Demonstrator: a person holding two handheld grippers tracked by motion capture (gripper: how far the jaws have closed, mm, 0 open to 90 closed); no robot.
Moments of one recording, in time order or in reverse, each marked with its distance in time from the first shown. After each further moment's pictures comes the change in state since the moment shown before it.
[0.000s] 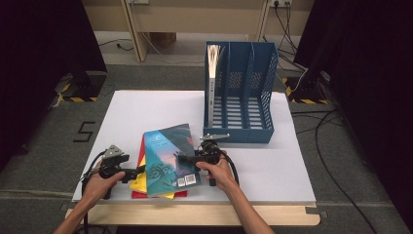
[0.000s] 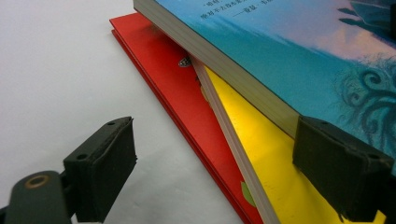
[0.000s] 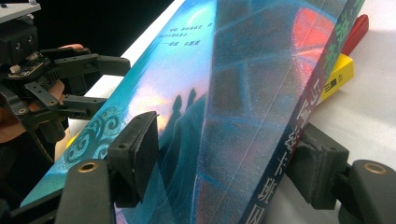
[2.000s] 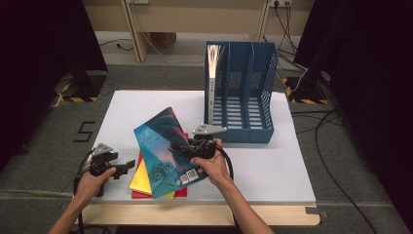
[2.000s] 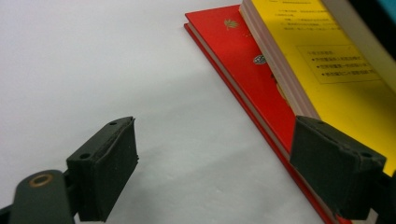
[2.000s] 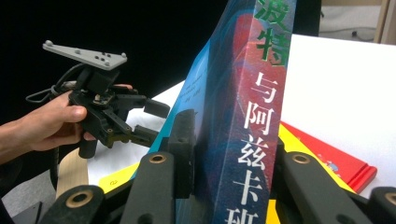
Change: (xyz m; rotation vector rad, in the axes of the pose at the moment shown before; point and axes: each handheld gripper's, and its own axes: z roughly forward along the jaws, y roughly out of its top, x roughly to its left) left arm 0.034 -0.009 -0.006 -0.025 0.095 -0.086; right arm 0.060 0.038 -0.023 -0.182 0.001 -0.295
